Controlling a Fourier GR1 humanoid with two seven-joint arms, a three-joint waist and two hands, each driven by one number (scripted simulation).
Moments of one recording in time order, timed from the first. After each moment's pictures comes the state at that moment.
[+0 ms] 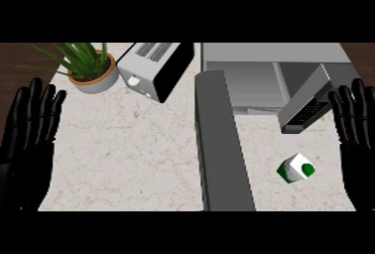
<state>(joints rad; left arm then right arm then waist) 0.00 0.07 -0.03 -2.10 -0.04 -0.01 -0.02 0.01 -0.09 0.01 -2.10 0.02 -0.02 0.01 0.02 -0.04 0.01</state>
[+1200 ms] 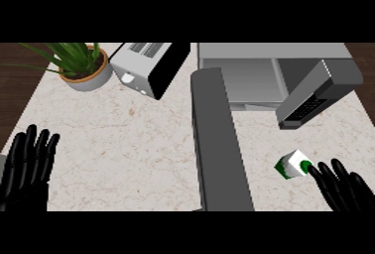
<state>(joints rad) 0.31 0.01 0.00 -2.11 0.05 -0.04 -0.10 0.44 -0.14 0.06 -2.18 -0.28 0.44 -0.19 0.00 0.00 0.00</state>
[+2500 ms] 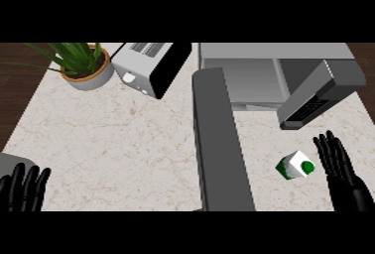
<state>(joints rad) 0.58 0.01 -0.07 -2.22 0.05 -0.11 -0.23 0.22 -0.09 -0.14 -1.64 0.02 0.28 -0.53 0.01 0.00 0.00</state>
